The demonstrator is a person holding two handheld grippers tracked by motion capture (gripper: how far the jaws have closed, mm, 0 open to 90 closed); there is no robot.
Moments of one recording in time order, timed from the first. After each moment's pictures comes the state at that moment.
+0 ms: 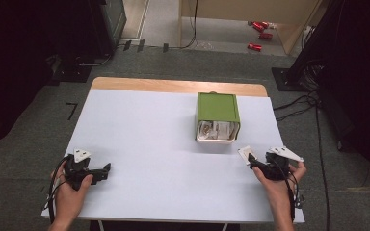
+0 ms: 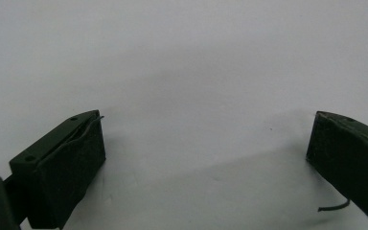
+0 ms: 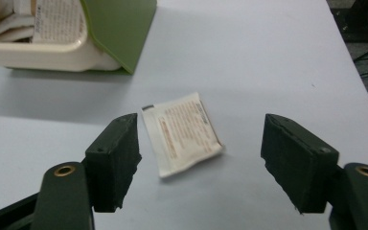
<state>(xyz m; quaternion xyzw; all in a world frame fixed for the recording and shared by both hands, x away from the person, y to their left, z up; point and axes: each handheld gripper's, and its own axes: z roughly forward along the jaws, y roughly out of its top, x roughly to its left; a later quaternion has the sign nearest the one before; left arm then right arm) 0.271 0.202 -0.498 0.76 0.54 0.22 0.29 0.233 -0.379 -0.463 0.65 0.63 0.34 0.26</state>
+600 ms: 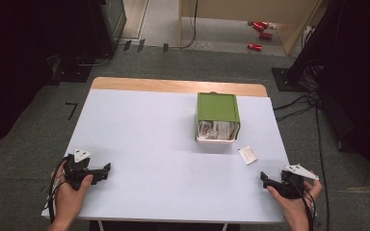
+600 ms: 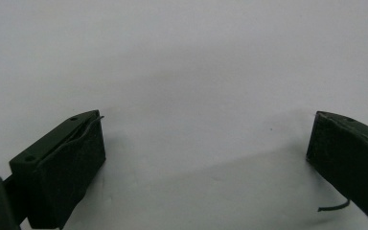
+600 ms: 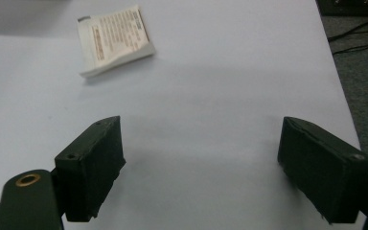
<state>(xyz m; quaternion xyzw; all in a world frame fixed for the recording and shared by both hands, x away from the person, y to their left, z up) 0.271 0.202 -0.498 0.76 0.54 0.22 0.29 0.193 -0.422 -0.497 0.65 0.65 0.31 0.24</state>
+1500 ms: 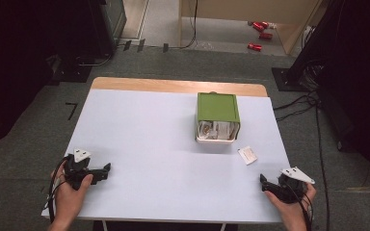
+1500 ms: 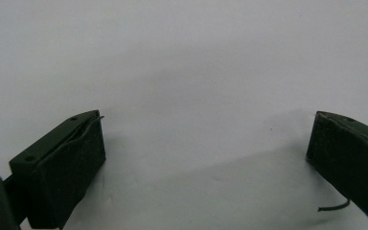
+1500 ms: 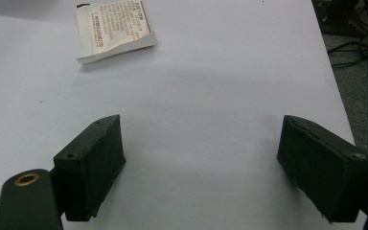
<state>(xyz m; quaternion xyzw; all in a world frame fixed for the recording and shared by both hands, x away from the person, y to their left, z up) 0.271 0.202 -0.498 0.76 0.54 0.22 0.29 0.188 -0.418 -0.503 0.63 0.66 0.29 0.27</state>
